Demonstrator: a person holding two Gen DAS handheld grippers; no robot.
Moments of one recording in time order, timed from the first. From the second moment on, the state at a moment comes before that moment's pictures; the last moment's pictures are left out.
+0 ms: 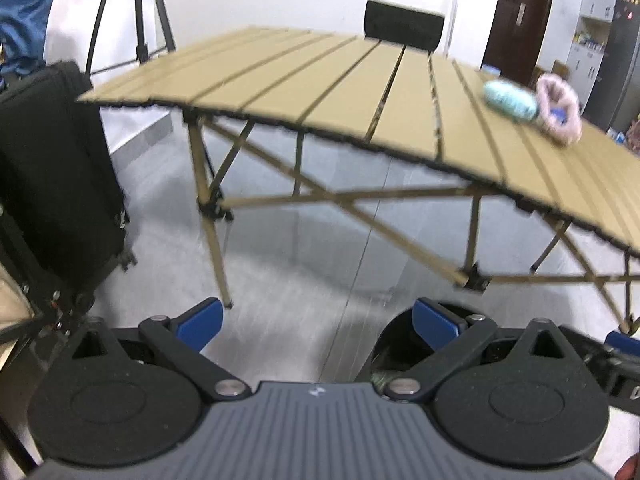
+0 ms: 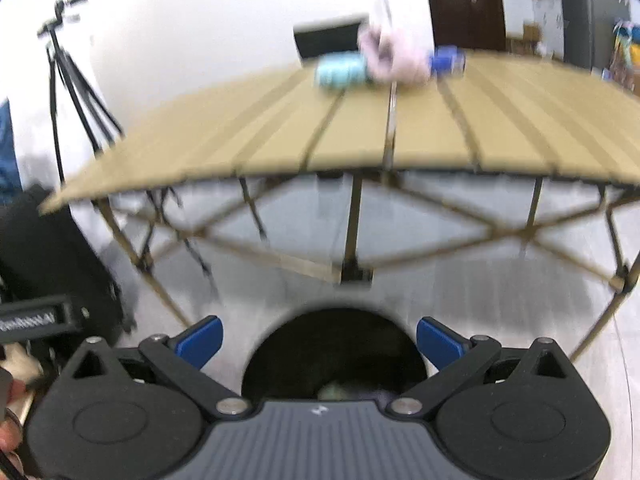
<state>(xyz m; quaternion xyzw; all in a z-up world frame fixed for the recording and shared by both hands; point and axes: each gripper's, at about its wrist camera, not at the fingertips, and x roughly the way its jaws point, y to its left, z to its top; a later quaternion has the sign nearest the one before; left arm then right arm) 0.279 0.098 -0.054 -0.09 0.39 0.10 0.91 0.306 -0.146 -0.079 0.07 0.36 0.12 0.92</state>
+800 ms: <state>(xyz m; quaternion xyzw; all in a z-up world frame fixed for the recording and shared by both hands) 0.385 0.027 0.008 -0.08 0.30 0.08 0.95 0.424 -0.202 0.004 0.09 0.16 0.09 0.98</state>
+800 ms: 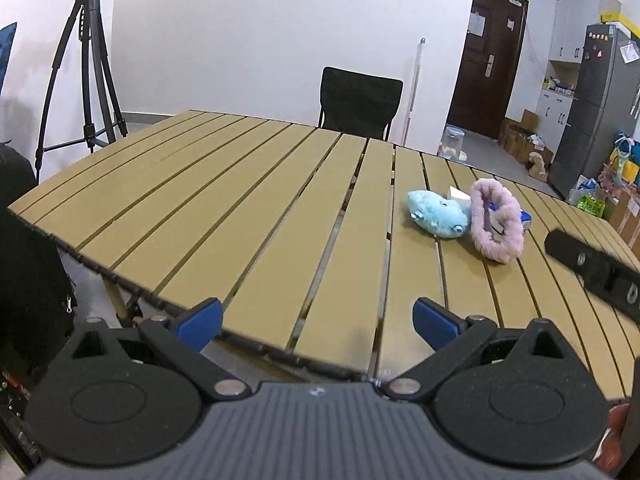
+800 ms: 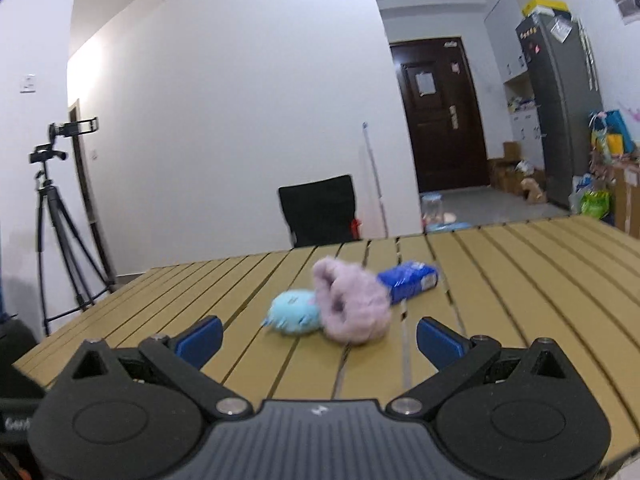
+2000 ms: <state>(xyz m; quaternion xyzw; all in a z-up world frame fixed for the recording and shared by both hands) 0.506 0.027 -0.020 -0.06 0.30 0.11 0.95 0.583 -0.187 -0.047 0.09 0.29 0.05 0.95</state>
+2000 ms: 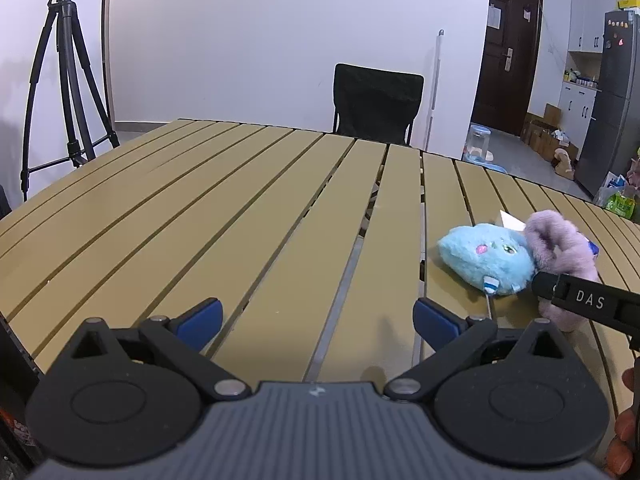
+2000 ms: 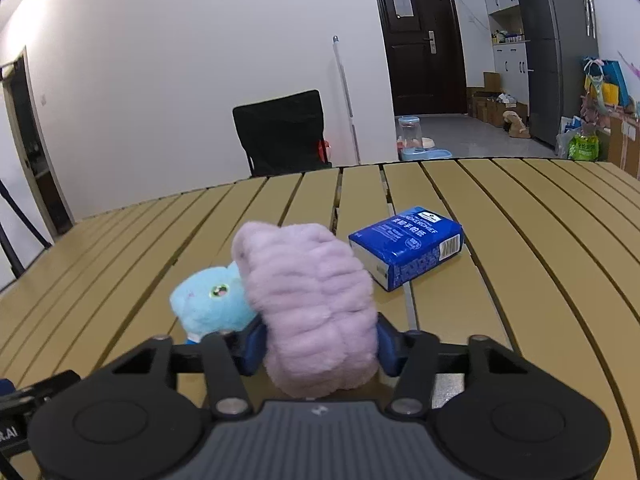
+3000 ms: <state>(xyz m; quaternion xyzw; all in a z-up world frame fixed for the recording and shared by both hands) 0.530 -0.051 -0.013 -0.04 0.31 0.04 0.95 0.554 -0.320 -0.032 0.22 0.22 0.02 0.95</state>
